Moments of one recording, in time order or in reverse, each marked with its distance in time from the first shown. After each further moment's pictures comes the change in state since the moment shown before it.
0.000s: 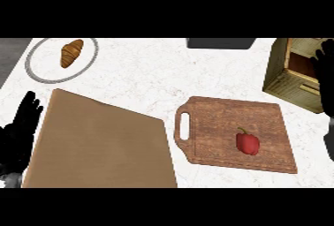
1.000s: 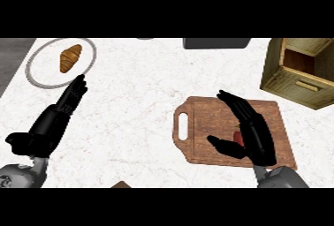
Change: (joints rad) left arm -0.180 -0.028 -0.136 0.027 -0.028 -0.272 -0.147; right arm 0.171 0.156 0.519 -0.169 0.825 -0.277 -0.060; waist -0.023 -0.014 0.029
